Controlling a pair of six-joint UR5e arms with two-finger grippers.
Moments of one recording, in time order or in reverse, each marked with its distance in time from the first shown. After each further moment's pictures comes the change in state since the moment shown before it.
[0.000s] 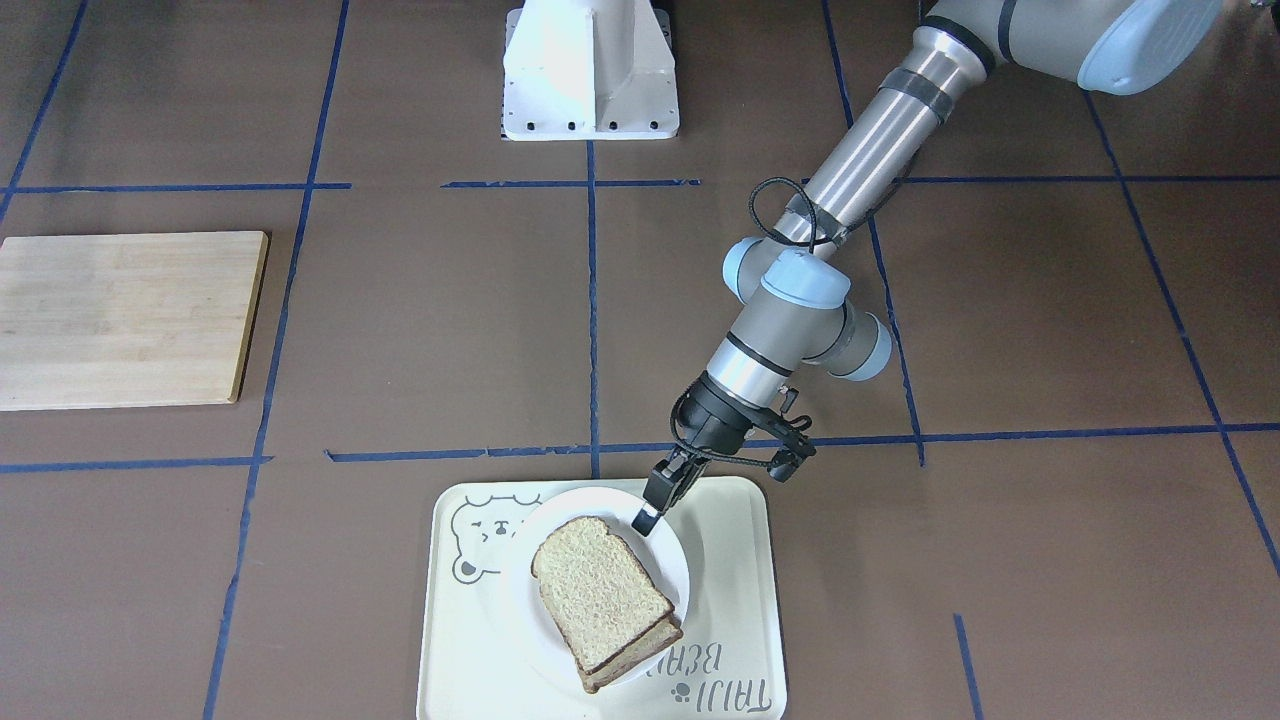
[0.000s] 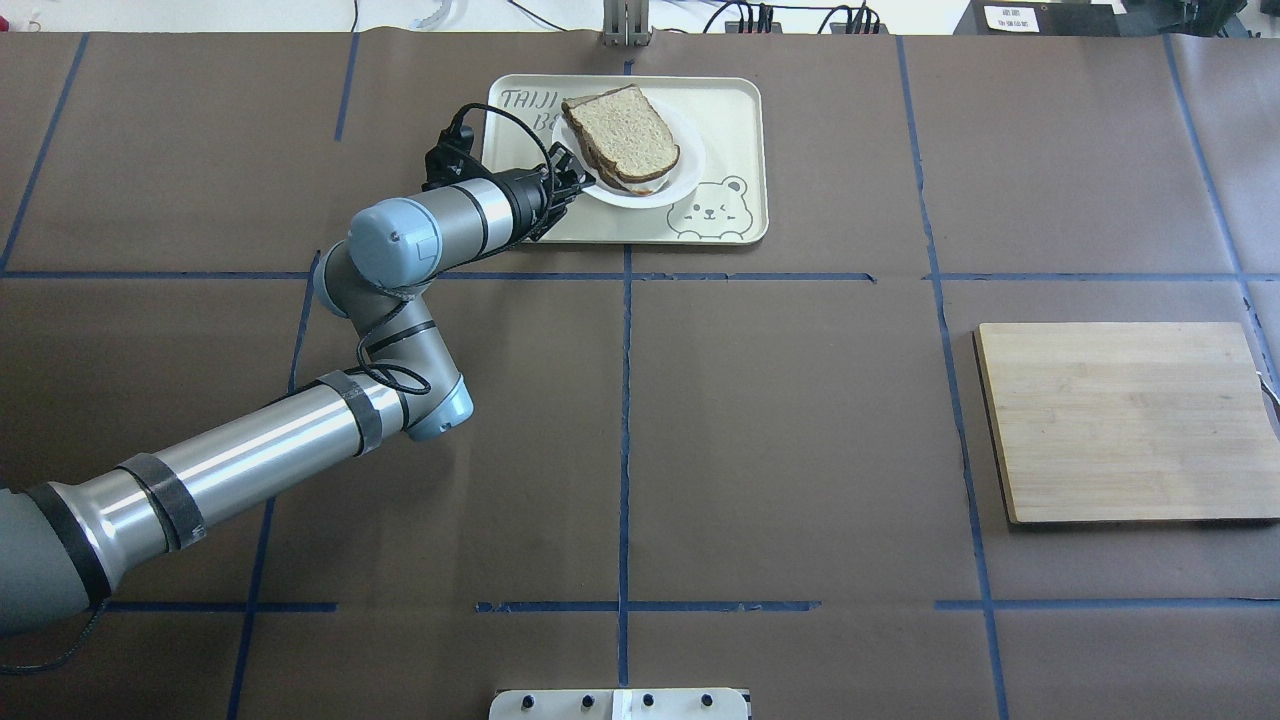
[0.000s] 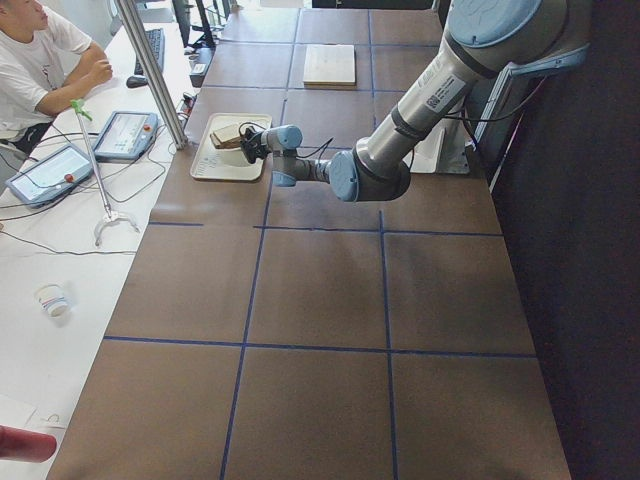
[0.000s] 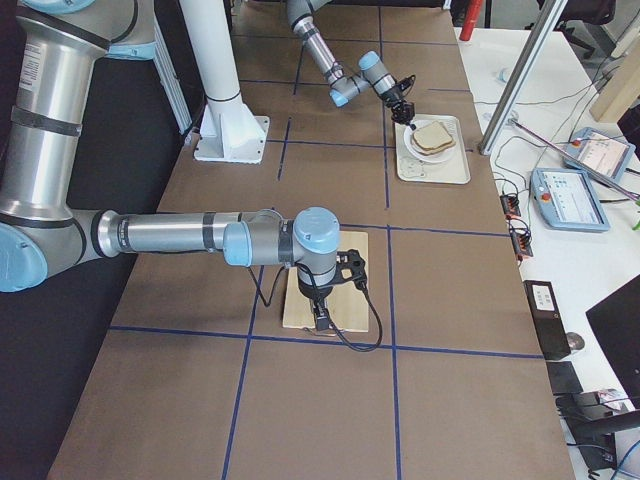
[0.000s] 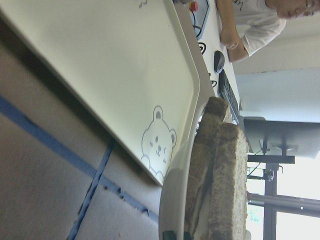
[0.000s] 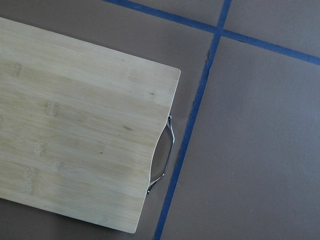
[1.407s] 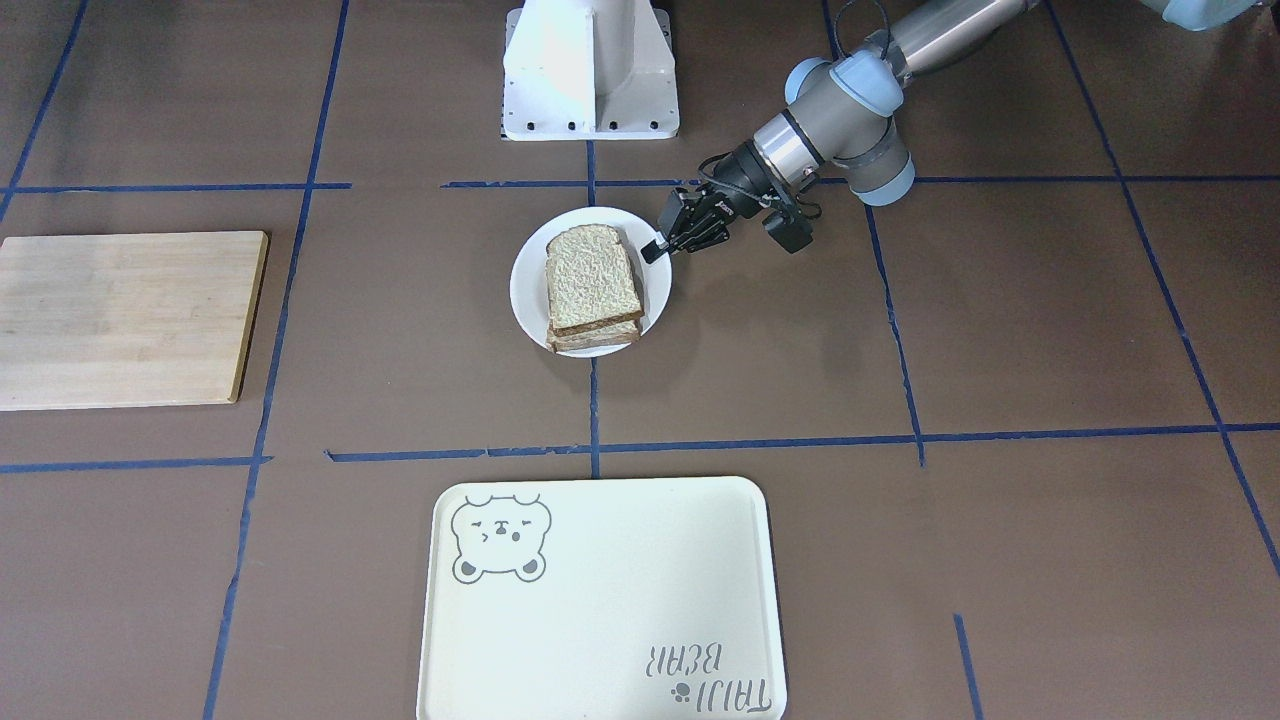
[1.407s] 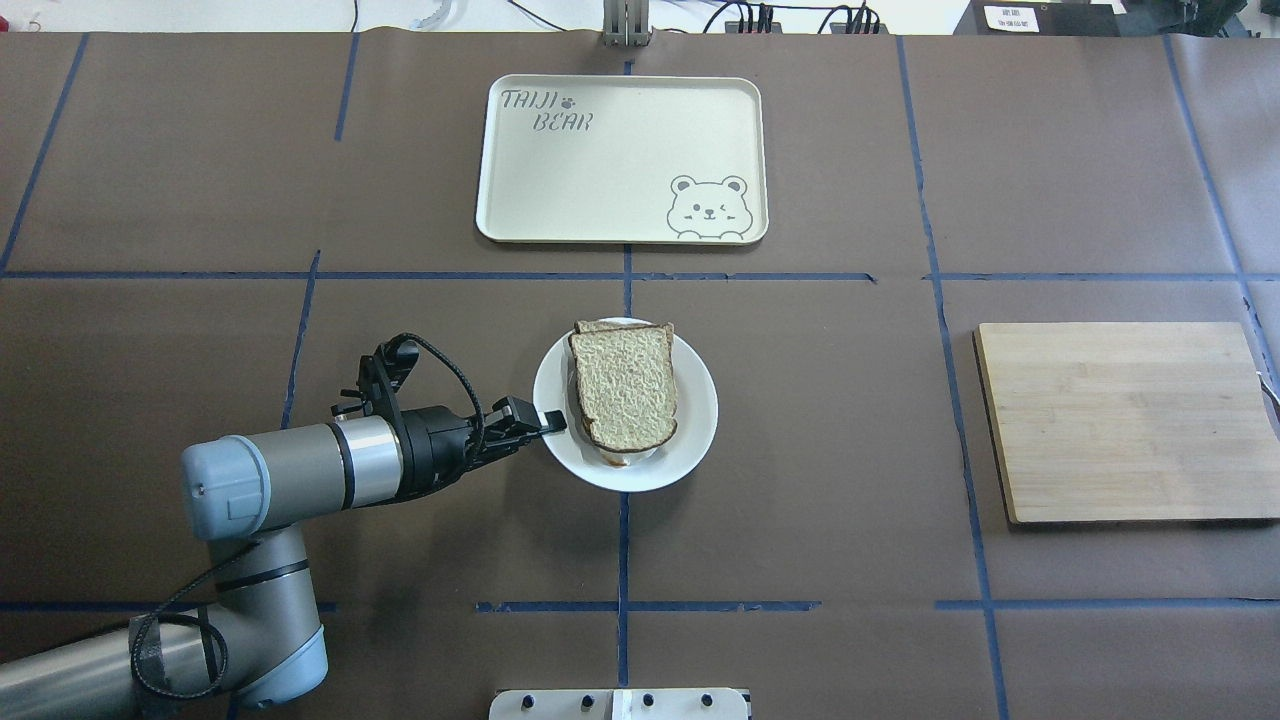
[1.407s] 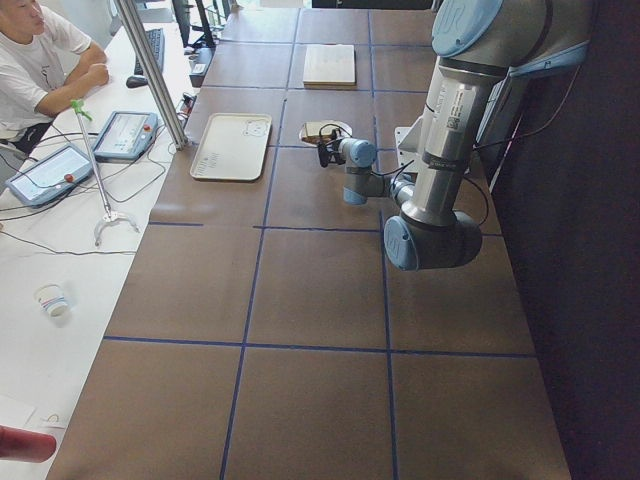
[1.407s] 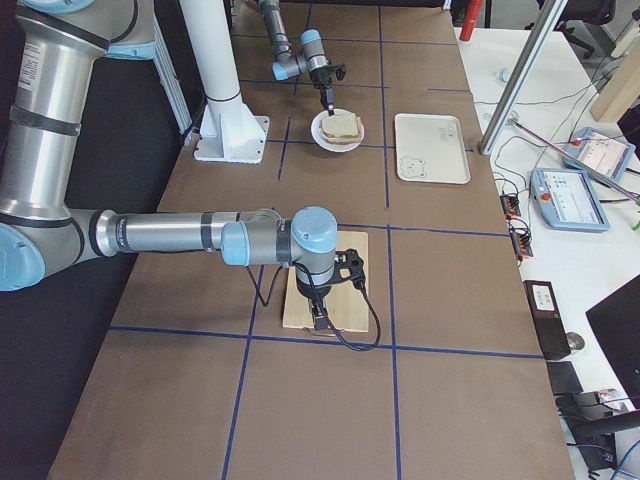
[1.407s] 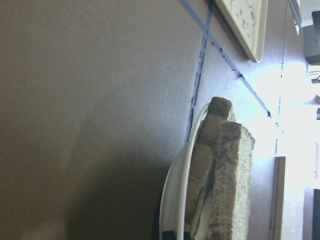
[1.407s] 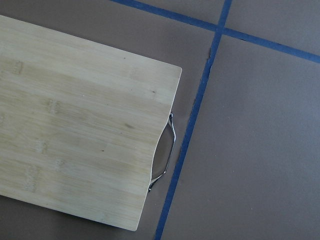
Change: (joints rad) left arm 0.272 0.543 -0.809 0.050 -0.051 0.242; right arm 0.000 -0.008 0.007 0.001 0.002 0.000
